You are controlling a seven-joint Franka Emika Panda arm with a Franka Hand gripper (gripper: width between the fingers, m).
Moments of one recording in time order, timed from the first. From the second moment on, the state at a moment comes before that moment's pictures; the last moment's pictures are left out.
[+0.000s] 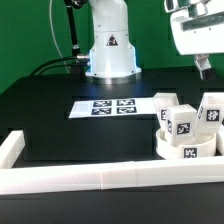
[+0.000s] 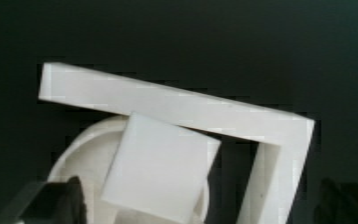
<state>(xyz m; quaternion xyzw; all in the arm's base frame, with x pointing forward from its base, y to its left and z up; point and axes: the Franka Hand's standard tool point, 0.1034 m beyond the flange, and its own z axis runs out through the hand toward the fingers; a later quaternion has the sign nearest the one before) 0.588 0.135 0.119 -0.81 0.57 -0.01 0.12</state>
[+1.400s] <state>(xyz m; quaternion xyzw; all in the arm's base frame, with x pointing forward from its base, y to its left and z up) 0.591 0.149 0.121 -0.98 -0.20 -0.05 0.03</state>
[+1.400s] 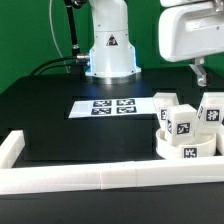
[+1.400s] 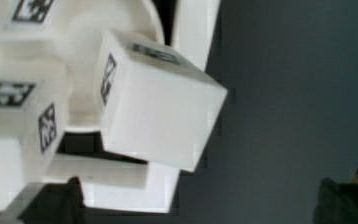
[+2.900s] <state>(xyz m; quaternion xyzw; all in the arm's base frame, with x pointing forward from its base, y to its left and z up) 0.587 0.126 0.087 -0.78 -0.63 -0.03 -0.03</state>
